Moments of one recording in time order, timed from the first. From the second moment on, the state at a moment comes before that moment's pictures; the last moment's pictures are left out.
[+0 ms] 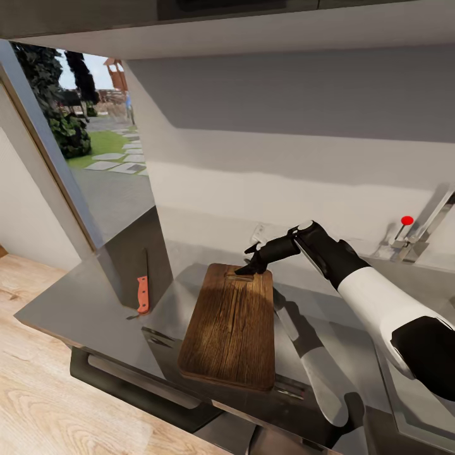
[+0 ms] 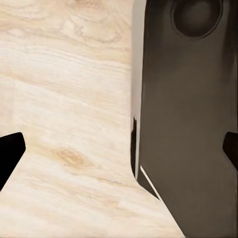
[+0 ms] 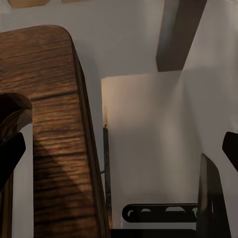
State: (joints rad) left arm 0.01 0.06 0.00 0.06 0.00 -0.37 0.09; right arm -1.26 -0.11 0.57 -0.69 0.03 0.44 1.09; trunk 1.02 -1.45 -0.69
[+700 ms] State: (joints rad) left arm 0.01 0.05 0.00 0.06 0.00 -0.37 0.09; right arm -1.26 -0.09 0.57 -0.69 0.03 0.44 1.08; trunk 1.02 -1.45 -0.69
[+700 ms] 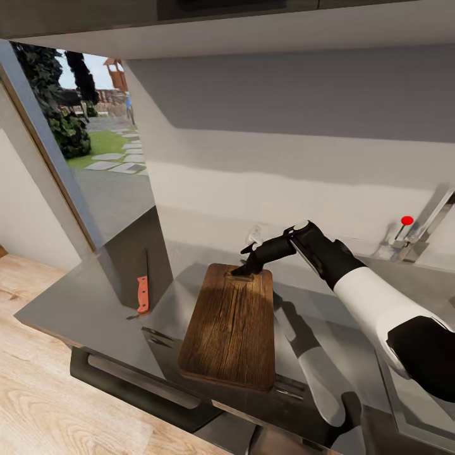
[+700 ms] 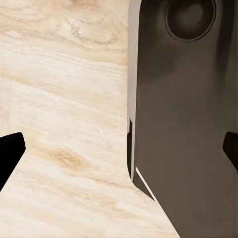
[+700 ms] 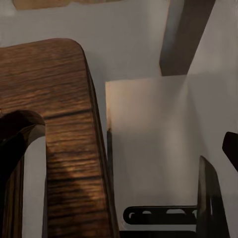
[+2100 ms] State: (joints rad) left arm 0.01 0.05 0.00 0.06 0.00 -0.37 0.09; right arm -1.26 -0.08 0.57 -0.69 0.03 0.44 1.08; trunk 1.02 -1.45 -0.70
